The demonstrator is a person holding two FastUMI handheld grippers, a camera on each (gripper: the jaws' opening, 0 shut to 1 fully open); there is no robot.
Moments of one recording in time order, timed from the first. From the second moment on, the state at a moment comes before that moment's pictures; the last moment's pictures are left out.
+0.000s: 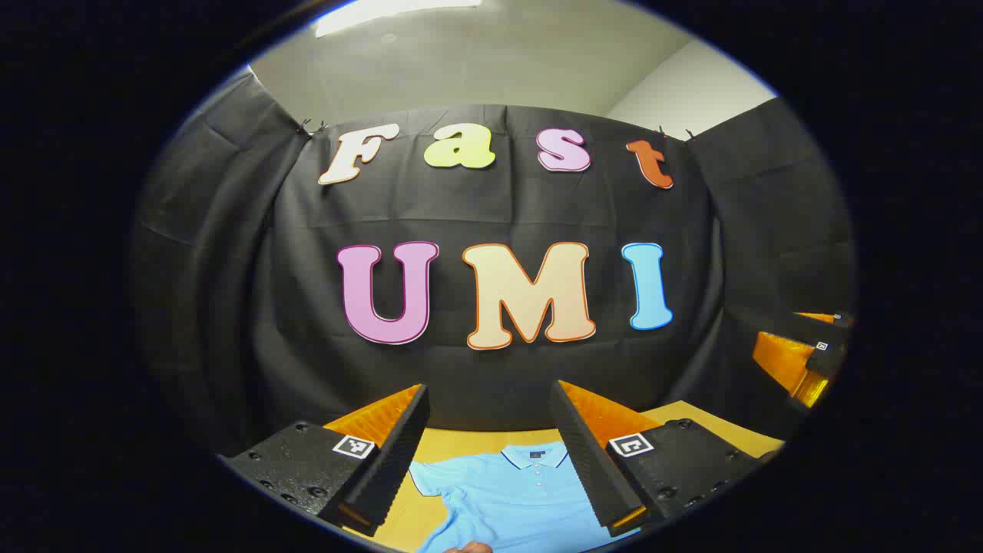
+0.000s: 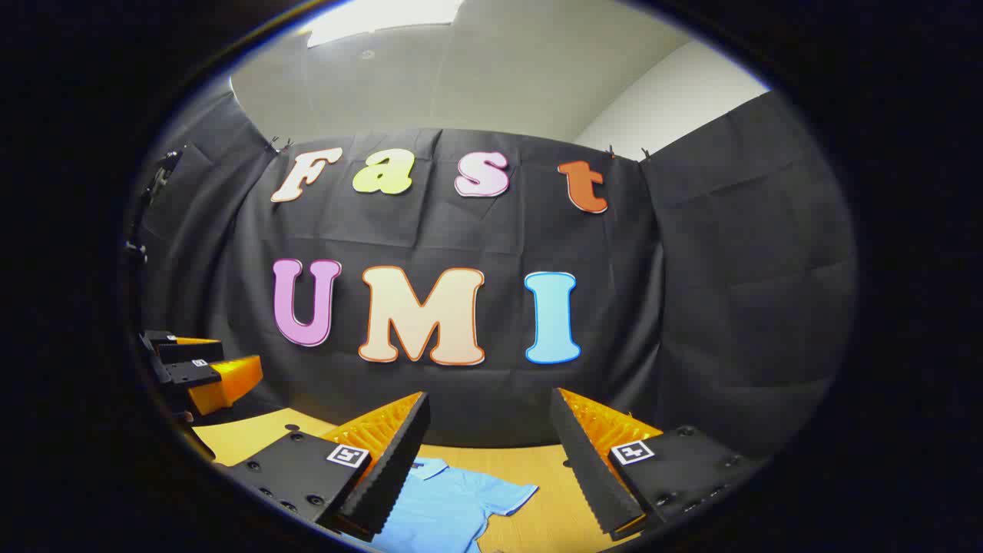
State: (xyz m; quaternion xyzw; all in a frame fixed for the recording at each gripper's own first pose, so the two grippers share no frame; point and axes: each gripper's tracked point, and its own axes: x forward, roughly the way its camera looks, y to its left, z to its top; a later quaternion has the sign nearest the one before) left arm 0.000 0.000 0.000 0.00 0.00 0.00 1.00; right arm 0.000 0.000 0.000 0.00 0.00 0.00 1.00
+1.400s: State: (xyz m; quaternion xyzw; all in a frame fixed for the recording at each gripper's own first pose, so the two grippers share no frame) left arm 0.037 0.050 -0.020 0.00 0.02 0.01 1.00; right arm 0.096 0.002 -0.062 0.01 0.06 -0.03 1.00
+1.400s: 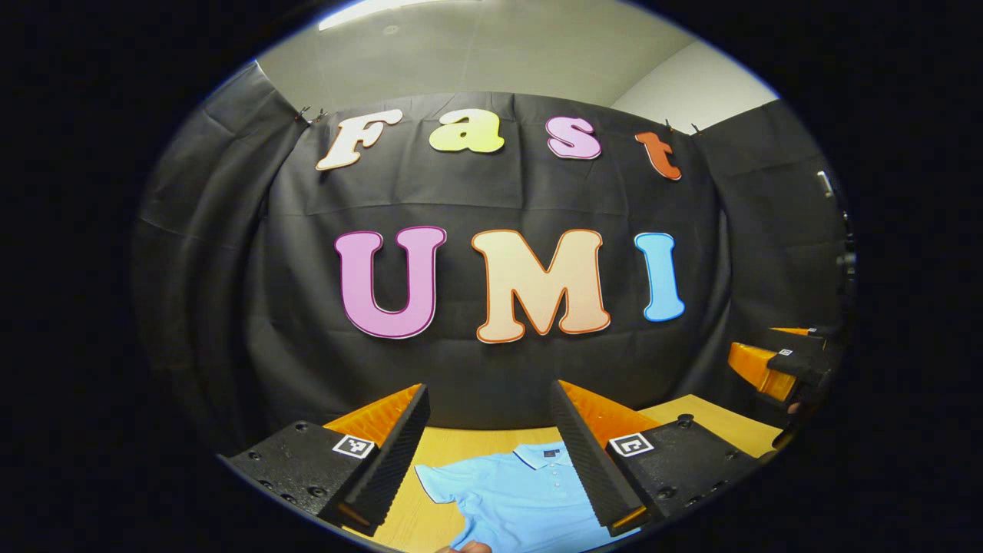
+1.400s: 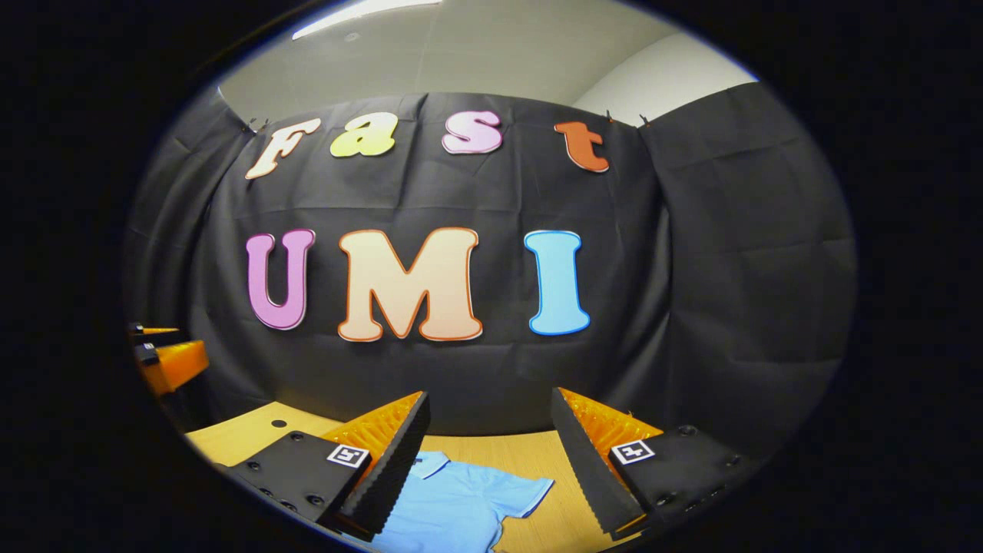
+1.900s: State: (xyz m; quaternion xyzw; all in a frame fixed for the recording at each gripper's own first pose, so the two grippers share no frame) left arm 0.048 0.078 -0.023 0.02 0.02 0.02 1.00; right arm 0.176 -0.030 -0.195 0.00 0.18 -0.06 0.98
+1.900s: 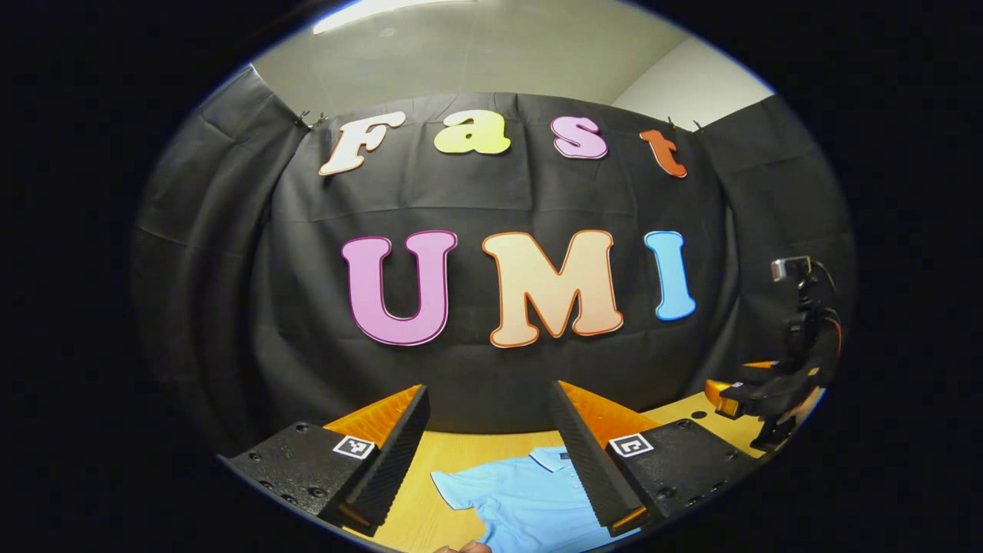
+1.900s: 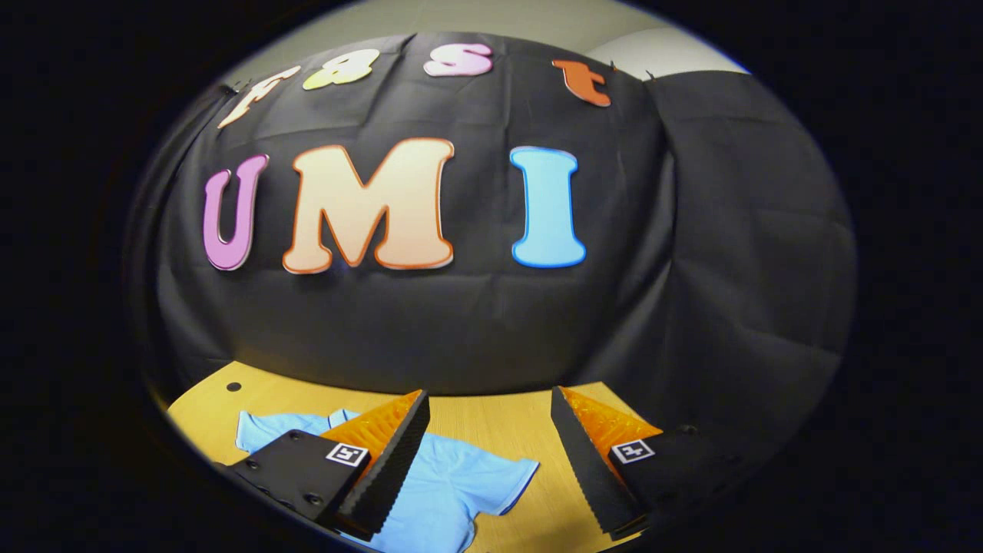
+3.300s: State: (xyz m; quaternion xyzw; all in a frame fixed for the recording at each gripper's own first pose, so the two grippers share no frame) left arm 0.086 0.124 -0.099 -0.01 0.10 0.05 0.99; right arm 0.183 -0.031 -0.446 0.08 0.48 -0.10 0.87
